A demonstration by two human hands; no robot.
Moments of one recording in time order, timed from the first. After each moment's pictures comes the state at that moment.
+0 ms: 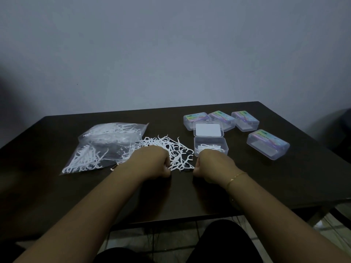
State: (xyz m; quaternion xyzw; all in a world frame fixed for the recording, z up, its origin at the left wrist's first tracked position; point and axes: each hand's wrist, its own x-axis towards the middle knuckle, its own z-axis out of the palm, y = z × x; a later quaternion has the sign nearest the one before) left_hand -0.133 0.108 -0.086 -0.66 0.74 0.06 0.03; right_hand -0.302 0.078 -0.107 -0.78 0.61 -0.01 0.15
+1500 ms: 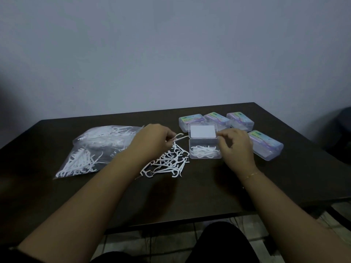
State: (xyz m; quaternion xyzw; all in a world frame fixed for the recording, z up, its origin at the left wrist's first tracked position) left_hand -0.151 0.086 -0.056 -0.65 0.74 0.01 -0.15; right_hand -0.370 0.047 -0.126 -0.69 0.57 -0.44 0.07
